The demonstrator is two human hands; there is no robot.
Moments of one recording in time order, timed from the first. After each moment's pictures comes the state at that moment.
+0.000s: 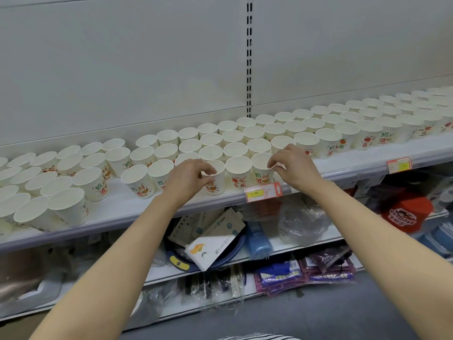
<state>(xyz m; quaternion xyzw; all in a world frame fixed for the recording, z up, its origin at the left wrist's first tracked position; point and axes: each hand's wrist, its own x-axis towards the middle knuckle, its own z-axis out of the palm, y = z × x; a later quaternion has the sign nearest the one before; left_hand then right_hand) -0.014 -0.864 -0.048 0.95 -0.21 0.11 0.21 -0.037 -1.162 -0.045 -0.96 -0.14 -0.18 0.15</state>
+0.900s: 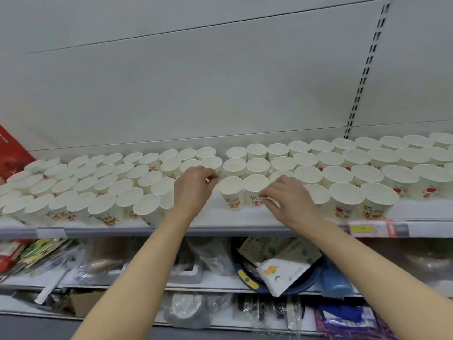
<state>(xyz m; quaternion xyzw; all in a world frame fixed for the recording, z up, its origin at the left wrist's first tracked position) -0.013 -0.666 -0.021 0.96 -0.02 0.23 0.14 -0.013 -0.921 -0.057 -0.87 -0.34 -0.30 0.19</state>
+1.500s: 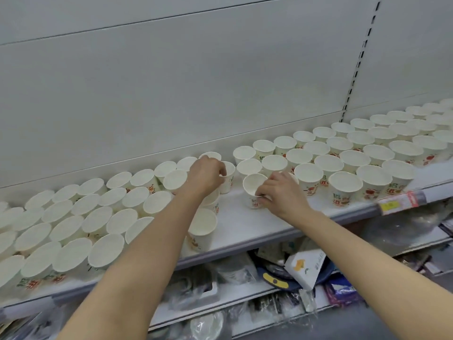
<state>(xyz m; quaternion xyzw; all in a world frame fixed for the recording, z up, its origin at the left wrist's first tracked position) 0.113 -0.612 -0.026 0.98 -0.20 0.06 0.07 0.013 -0.820 -0.068 -0.94 -0.19 -0.24 0.14</state>
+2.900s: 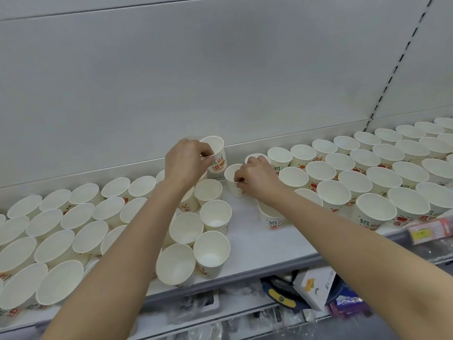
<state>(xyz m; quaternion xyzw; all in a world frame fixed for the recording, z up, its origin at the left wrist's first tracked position) 0.145 -0.564 0.020 0.96 -0.13 0.18 0.16 0.132 -0.758 -0.041 -0.97 -0.21 -0.13 0.08</state>
